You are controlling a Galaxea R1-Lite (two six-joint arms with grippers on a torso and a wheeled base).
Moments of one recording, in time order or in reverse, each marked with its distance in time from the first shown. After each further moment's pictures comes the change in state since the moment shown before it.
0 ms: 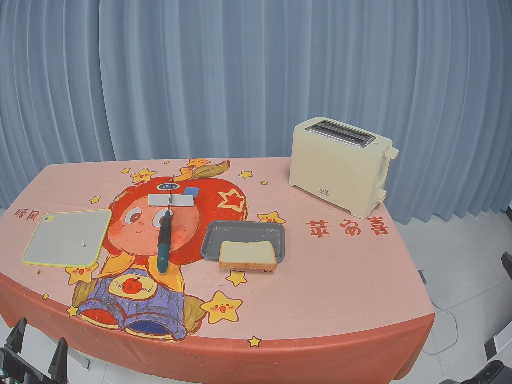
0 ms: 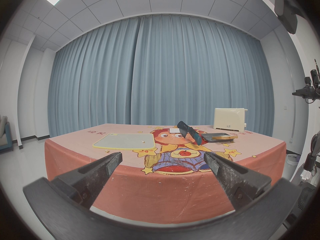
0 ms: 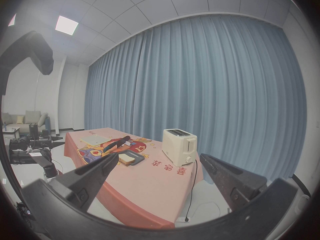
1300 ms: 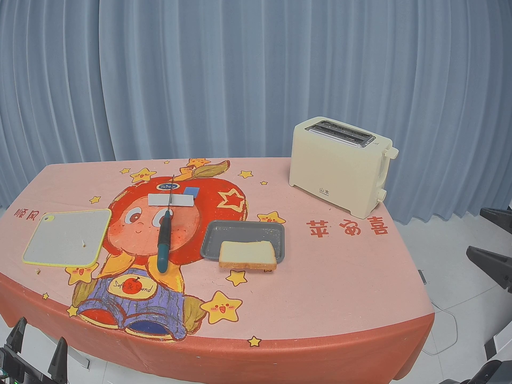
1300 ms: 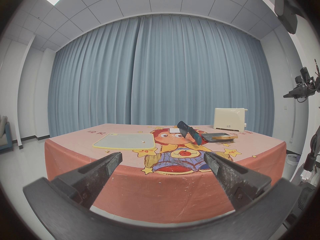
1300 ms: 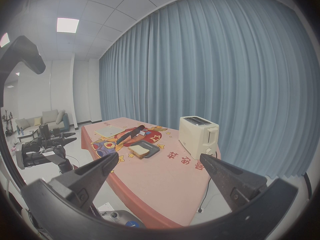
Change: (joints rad) left arm 0.000 0.000 0.000 0.000 0.000 0.000; right arm 0.174 0.268 -0.089 -0.003 -0.010 -0.002
